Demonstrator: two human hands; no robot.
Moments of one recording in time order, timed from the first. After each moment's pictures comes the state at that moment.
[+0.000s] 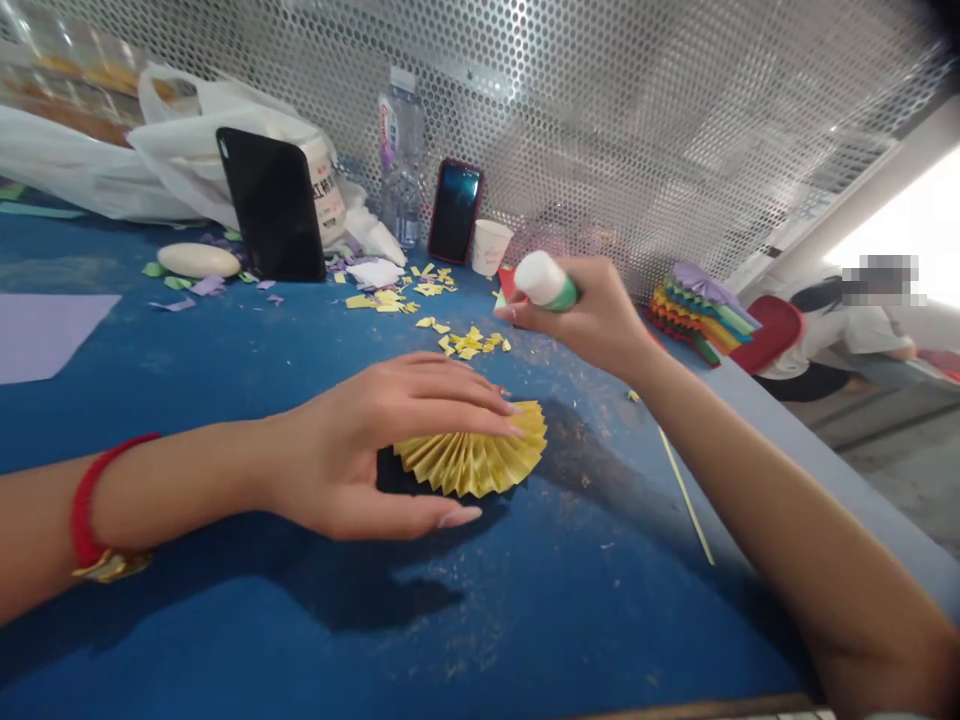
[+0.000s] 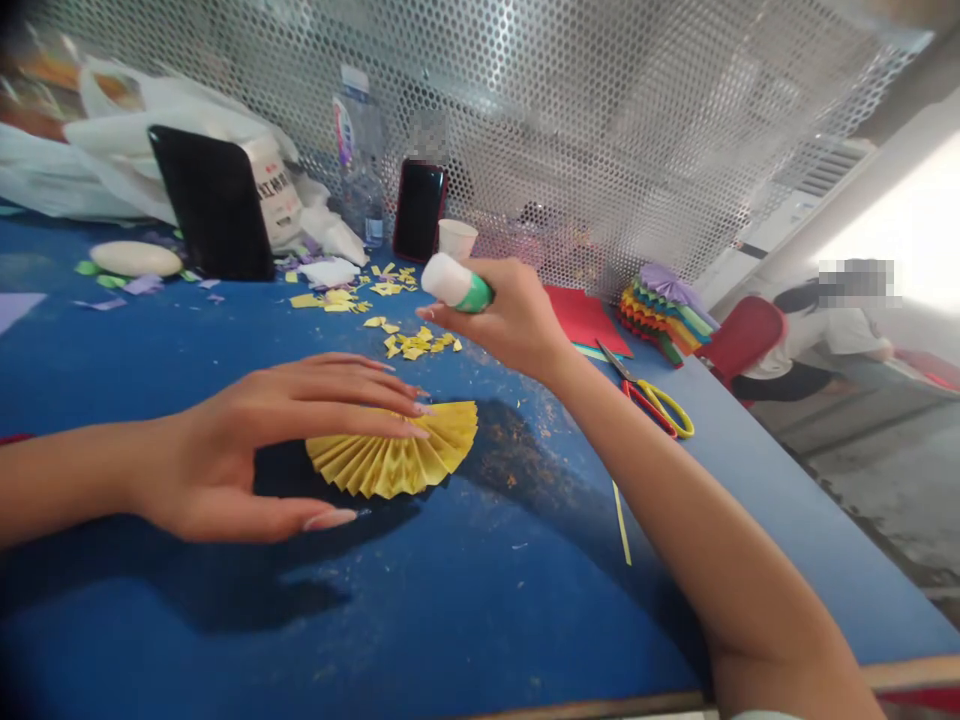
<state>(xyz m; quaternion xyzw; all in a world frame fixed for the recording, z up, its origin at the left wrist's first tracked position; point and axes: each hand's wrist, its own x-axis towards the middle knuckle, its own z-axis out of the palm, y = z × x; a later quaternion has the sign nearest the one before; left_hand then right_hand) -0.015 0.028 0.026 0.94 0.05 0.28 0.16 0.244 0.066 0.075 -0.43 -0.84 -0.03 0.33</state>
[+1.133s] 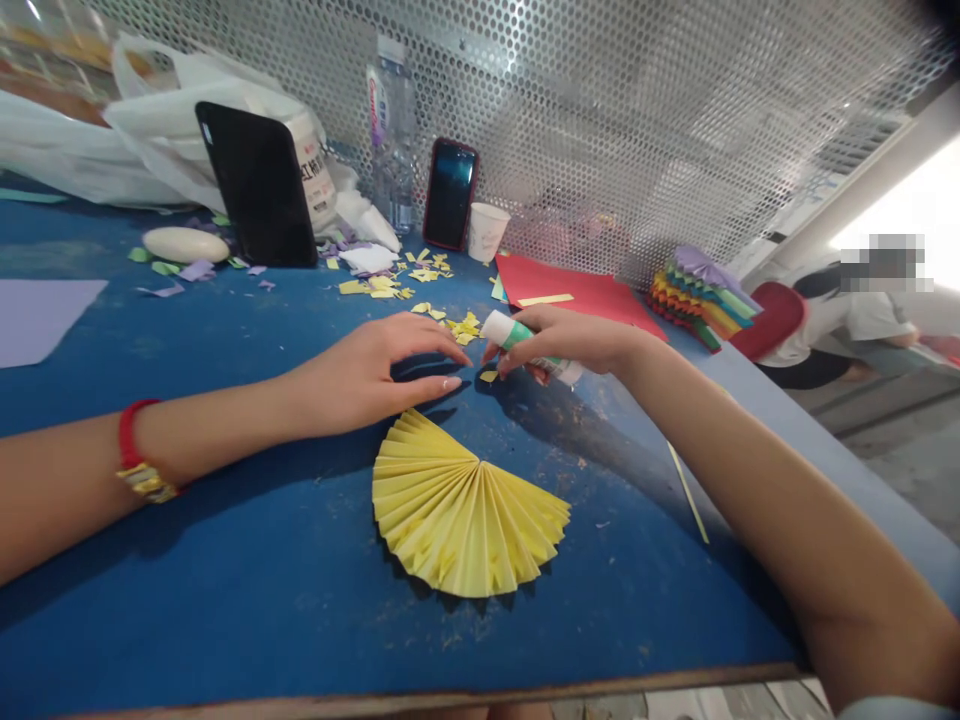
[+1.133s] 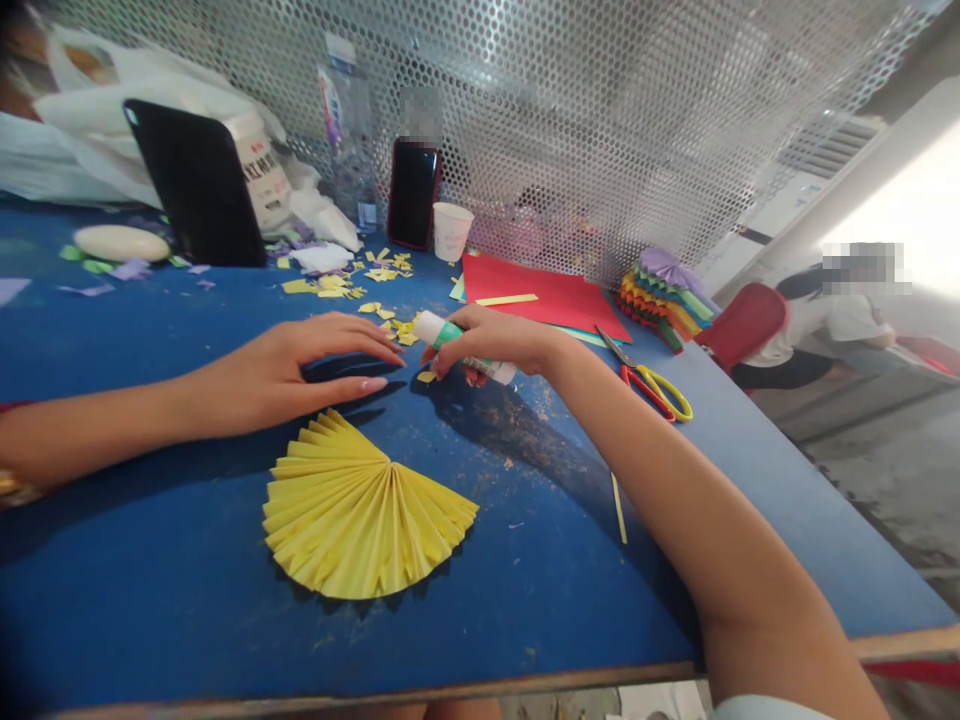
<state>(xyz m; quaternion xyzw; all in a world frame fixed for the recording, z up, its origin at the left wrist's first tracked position) -0.010 0.061 0.011 0.90 0.29 0.27 0.19 0.242 0.062 0.063 -0.52 -0.71 0.45 0.13</state>
